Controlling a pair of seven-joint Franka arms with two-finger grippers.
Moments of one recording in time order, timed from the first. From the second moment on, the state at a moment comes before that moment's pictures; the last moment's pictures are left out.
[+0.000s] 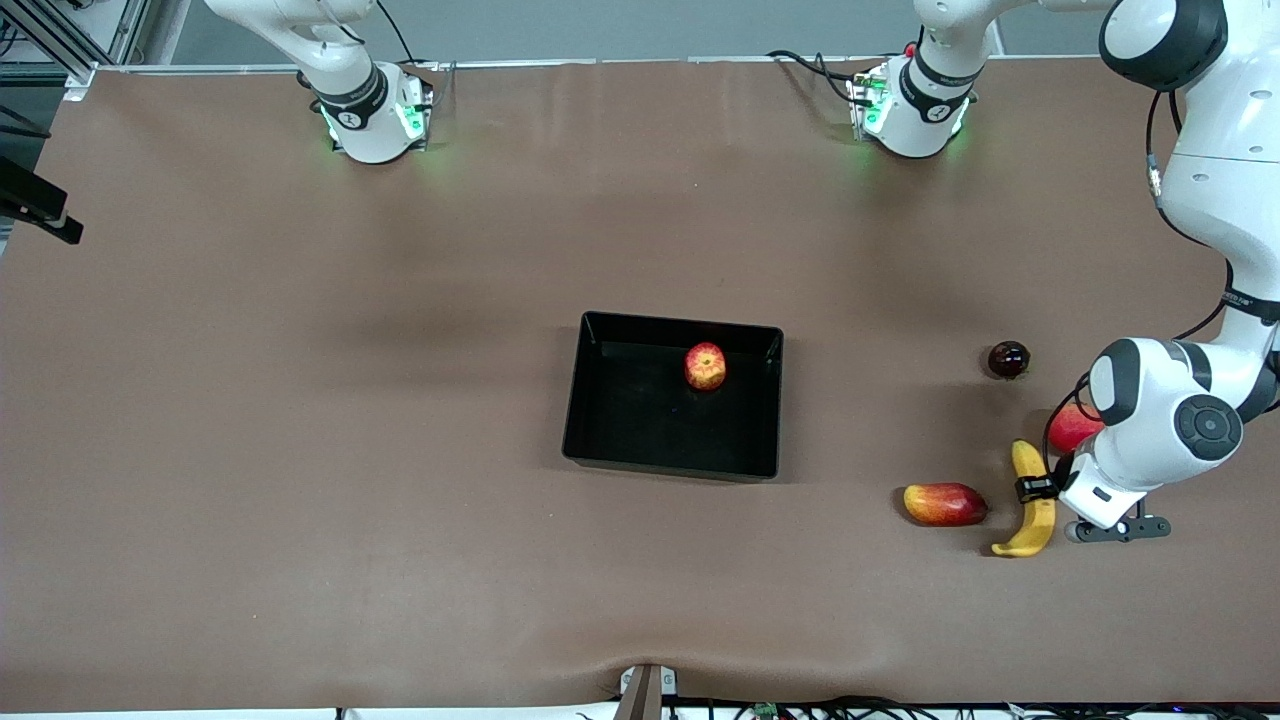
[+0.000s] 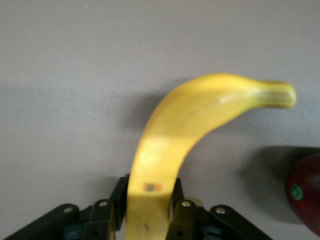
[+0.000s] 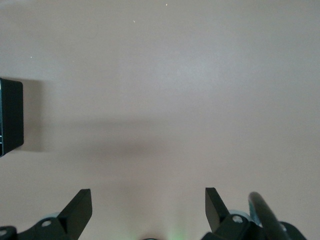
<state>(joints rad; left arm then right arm) 0.46 0.86 -0.41 -1.52 0.46 2.39 -0.19 -0.02 0.05 -0.06 -1.33 0.01 1.35 -0.07</state>
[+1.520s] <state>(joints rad) -0.06 0.67 -0.71 -1.49 0.46 2.03 -0.96 -0.03 0.05 -0.07 -1.33 0.01 1.31 -0.07</state>
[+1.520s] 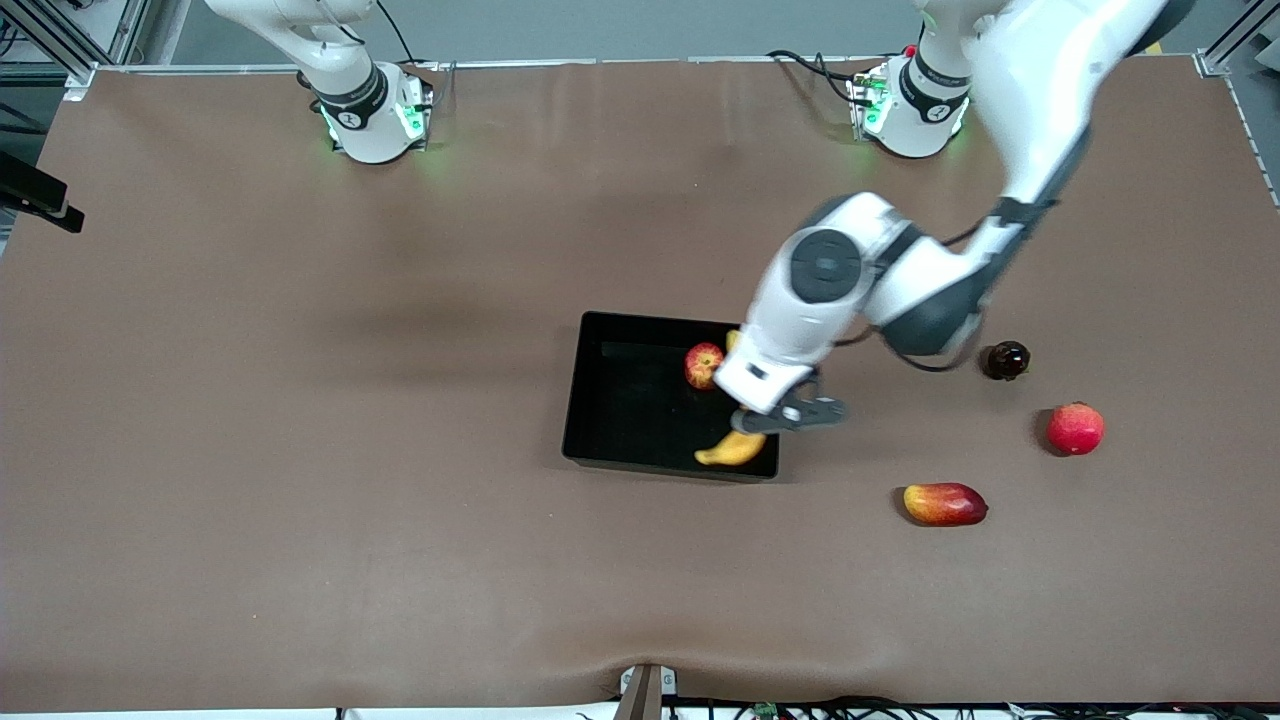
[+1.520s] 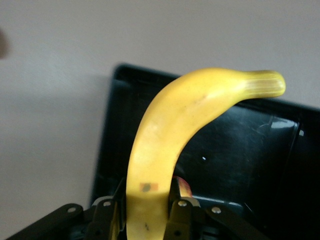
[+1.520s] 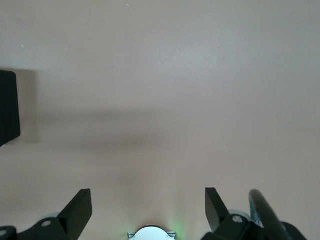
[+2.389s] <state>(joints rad) -0.48 0.86 -0.41 -1.35 0.46 2.23 -1.07 -0.04 0.05 -0.08 -1.33 0.01 1.30 -0.07</state>
